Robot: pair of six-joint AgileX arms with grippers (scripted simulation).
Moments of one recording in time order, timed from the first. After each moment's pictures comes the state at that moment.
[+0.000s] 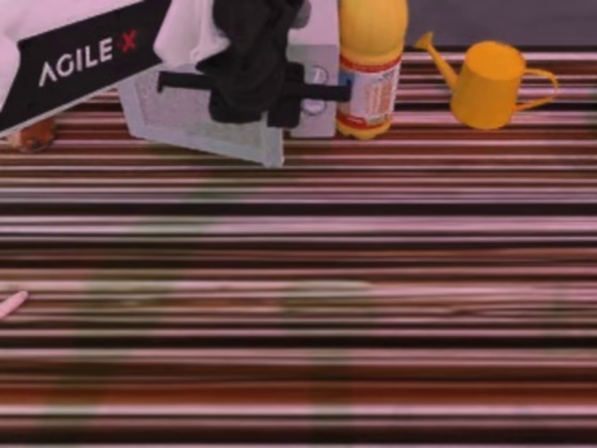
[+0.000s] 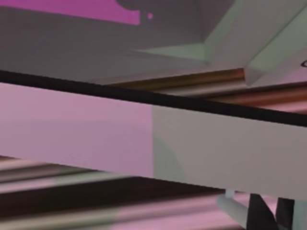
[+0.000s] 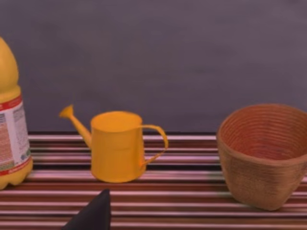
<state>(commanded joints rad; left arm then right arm) -0.55 2.07 1.74 -0.76 -0.20 -0.35 0.00 0.00 0.00 0.00 0.00 0.00</state>
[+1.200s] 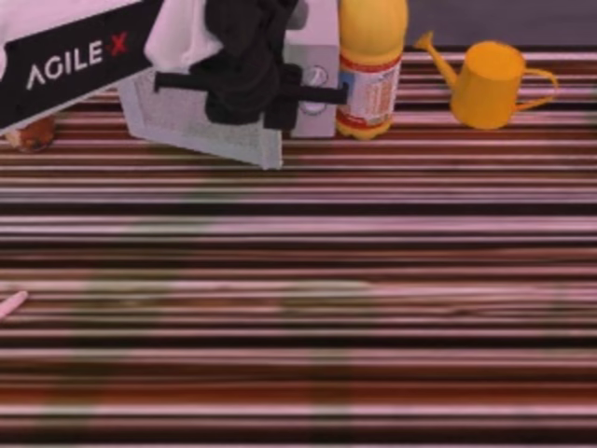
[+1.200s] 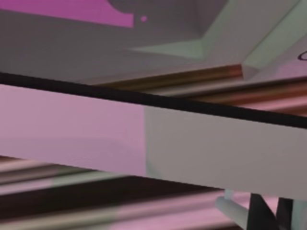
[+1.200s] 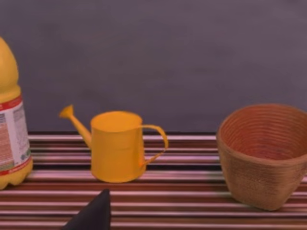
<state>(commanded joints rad) -0.55 2.04 1.71 -0.74 -0.18 -0.32 0.00 0.00 0.00 0.00 0.00 0.00</state>
